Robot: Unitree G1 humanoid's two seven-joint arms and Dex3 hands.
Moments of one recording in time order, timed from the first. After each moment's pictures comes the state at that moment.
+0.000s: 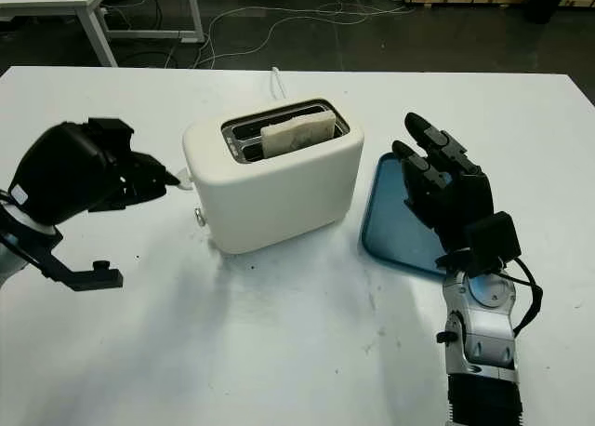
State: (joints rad) left arm -0.31 0.73 0.04 -0.01 0.73 -0.59 0.05; right arm -0.17 -0.21 -0.22 0.00 0.19 -0.09 0.22
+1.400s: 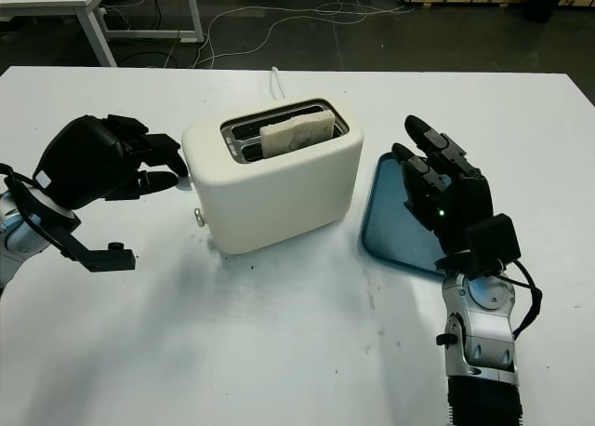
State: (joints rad) left arm -0.42 0.73 -0.07 0.20 0.74 -0.61 0.09; right arm -0.16 -0.21 -0.22 0.00 0.20 -0.09 0.22
